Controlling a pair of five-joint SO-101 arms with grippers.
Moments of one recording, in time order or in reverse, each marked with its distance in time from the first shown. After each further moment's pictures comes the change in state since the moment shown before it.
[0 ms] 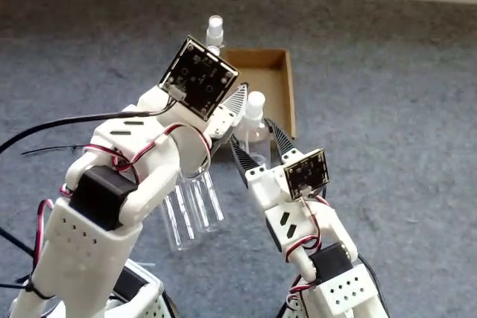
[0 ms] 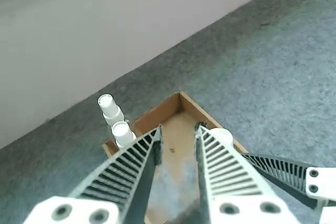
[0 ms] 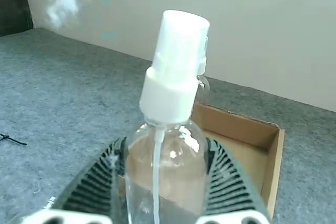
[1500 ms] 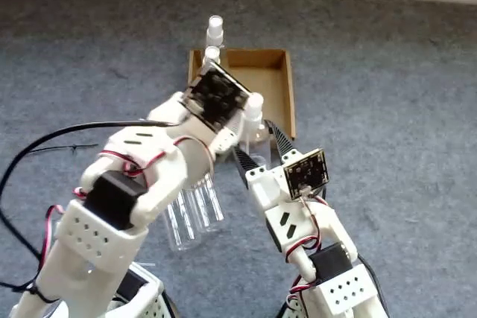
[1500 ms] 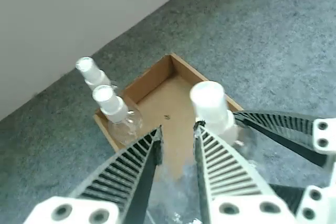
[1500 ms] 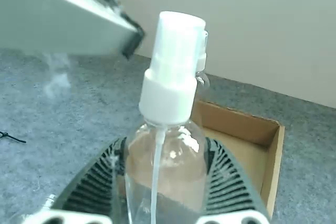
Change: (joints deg) left arm -0.2 -3.8 11.4 -0.5 -2.5; right arm 0.1 0.0 0.4 0.0 -0.2
